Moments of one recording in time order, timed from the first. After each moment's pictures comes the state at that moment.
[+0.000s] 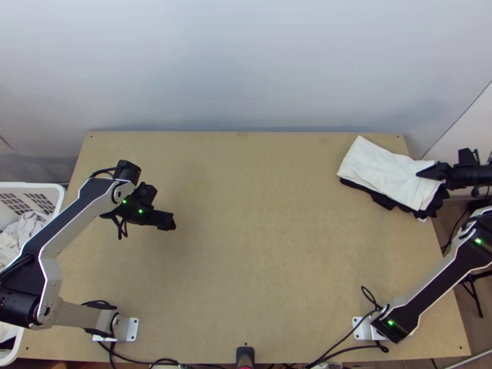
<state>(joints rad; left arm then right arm) -0.12 1.53 1.09 -0.93 0.33 0.12 -0.68 2.27 2.13 -1.41 -0.73 -0.56</state>
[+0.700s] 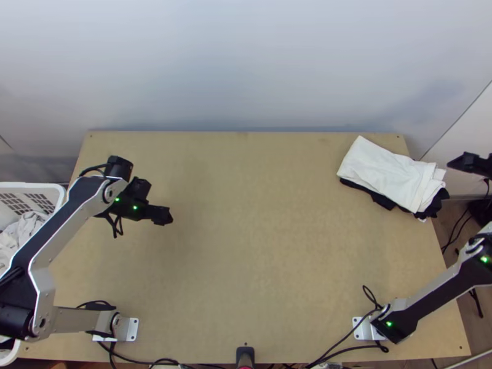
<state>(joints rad) -0.10 1.46 1.12 -0.93 0.33 0.10 -0.72 2.02 2.21 -1.41 -0.53 -0.58</state>
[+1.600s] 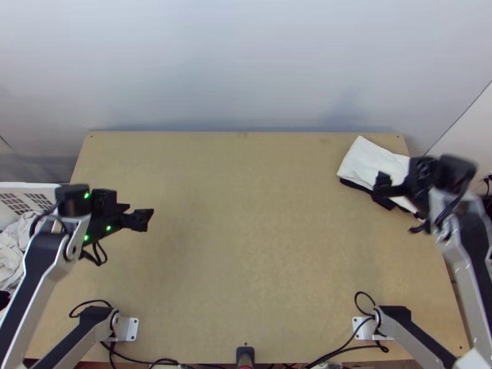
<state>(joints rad) -0.03 0.93 0.85 -0.65 0.26 0.02 0.00 1.03 1.06 -0.56 0.05 -0.17</state>
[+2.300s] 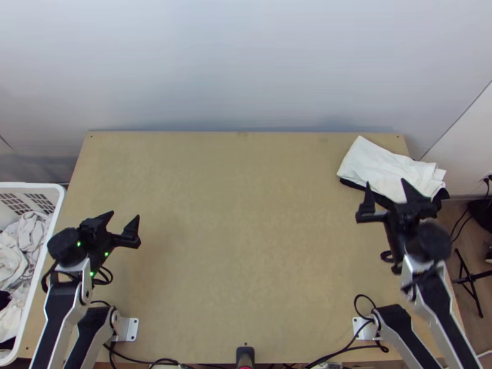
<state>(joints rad) 0.13 0.58 0.35 -0.11 0.24 0.08 0.20 0.64 0.46 0.17 0.17 -0.21</state>
